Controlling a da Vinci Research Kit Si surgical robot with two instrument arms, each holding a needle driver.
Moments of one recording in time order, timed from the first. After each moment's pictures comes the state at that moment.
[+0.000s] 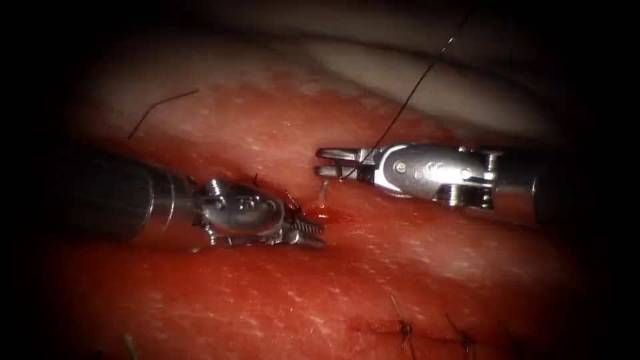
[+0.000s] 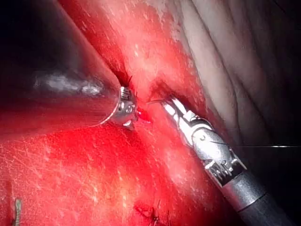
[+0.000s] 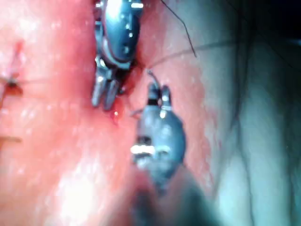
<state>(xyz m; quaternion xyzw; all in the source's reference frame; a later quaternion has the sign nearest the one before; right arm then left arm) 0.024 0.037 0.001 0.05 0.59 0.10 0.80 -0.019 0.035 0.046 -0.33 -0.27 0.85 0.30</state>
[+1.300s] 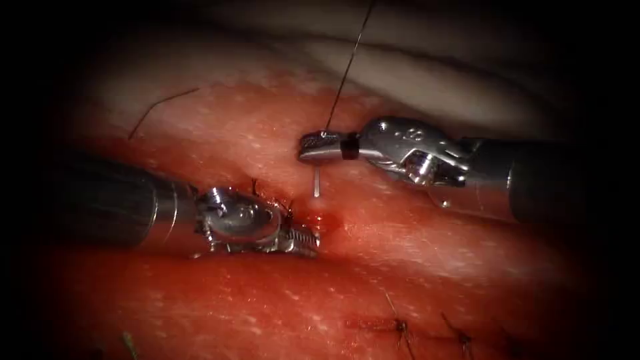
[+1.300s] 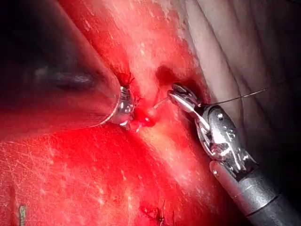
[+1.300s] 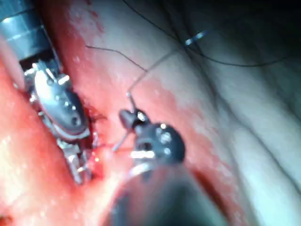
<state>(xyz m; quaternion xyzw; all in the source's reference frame) 0.025 0.039 0.003 0.32 0.54 0.33 0.70 -0.017 0.034 0.049 -0.29 -0.29 0.87 0.29</state>
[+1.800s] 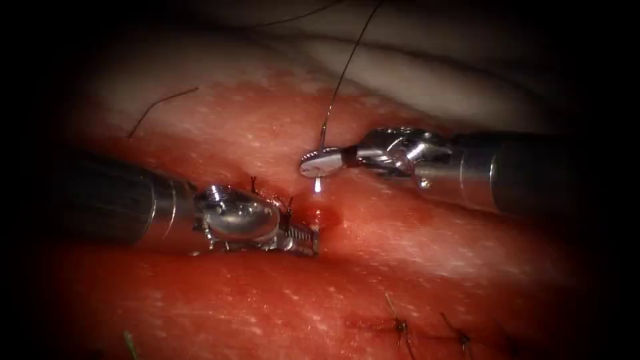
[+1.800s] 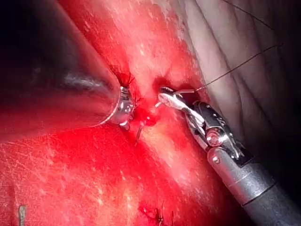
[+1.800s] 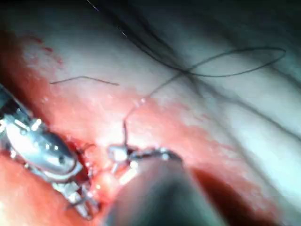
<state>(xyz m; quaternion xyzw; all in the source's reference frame) 0.025 0.037 0.006 0.51 0.46 0.47 0.56 -0.017 0.034 0.048 -0.30 -0.29 0.86 0.29</state>
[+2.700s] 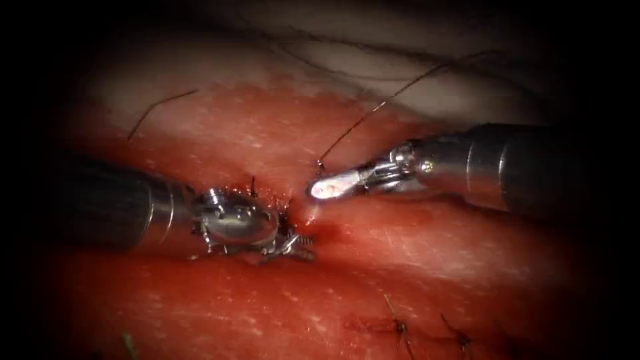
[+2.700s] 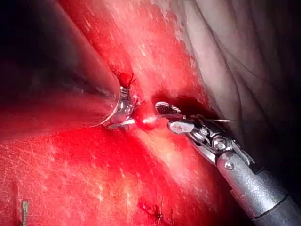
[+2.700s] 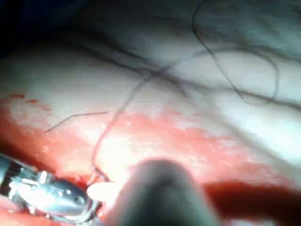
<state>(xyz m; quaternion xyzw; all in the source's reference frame) 0.026 0.035 0.001 0.57 0.50 0.49 0.42 -0.017 0.035 0.047 -0.30 -0.29 0.87 0.27</state>
